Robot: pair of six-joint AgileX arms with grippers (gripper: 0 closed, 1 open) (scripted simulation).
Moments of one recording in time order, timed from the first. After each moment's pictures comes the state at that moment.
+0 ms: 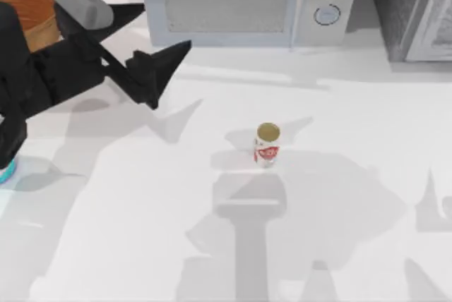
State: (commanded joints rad) left arm -0.20 1.61 0.69 0.81 0.70 0.02; right arm 0.00 0.00 0.00 0.00 0.00 0.00
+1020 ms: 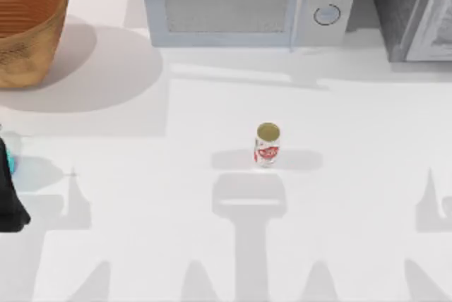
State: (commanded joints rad) left arm 0.00 0.02 0.01 0.01 0.01 0.00; right arm 0.00 0.00 0.00 0.00 0.00 0.00
